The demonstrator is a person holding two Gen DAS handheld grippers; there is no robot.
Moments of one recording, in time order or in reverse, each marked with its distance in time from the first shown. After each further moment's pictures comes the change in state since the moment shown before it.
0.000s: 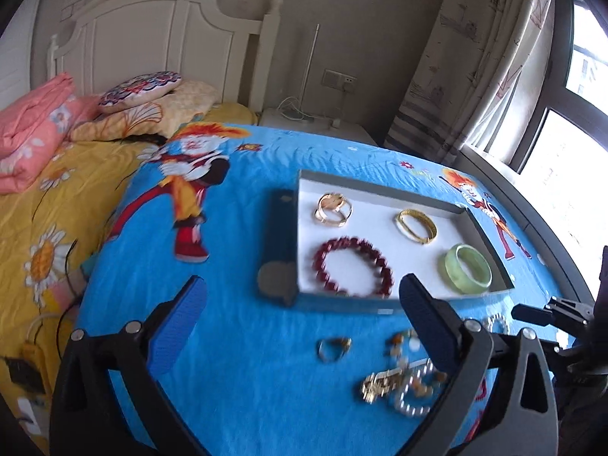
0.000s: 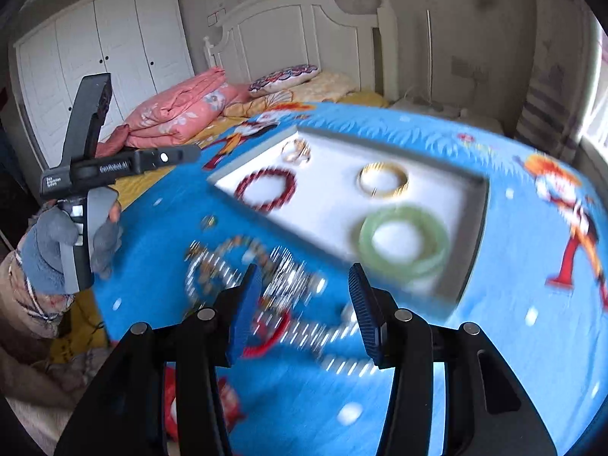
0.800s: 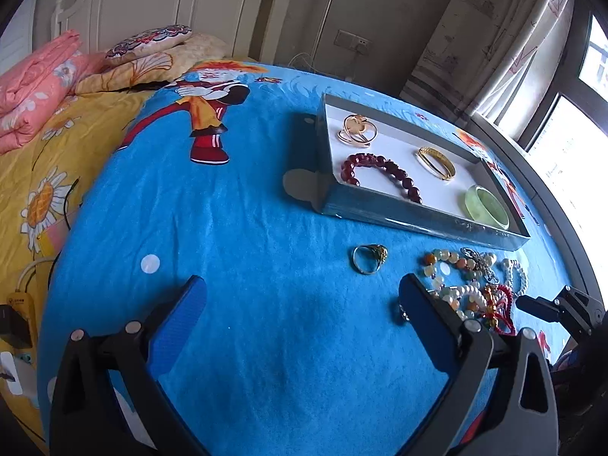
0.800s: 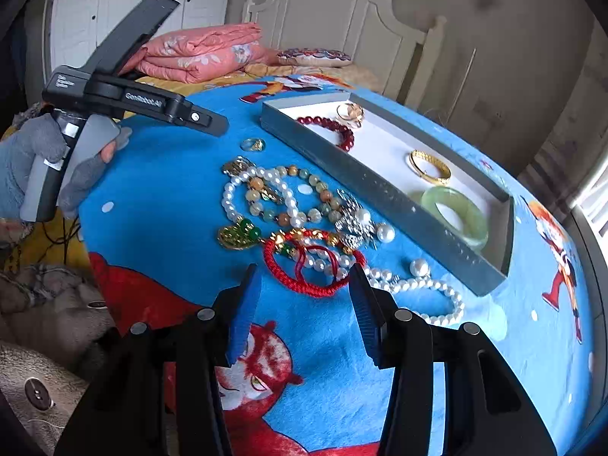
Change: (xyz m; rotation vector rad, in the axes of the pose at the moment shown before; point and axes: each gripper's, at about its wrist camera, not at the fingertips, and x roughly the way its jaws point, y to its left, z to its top) left arm 0.014 0.023 -0.048 -0.048 0.143 -0.004; right arm 0.020 0.076 -0.048 -0.314 0.038 -0.153
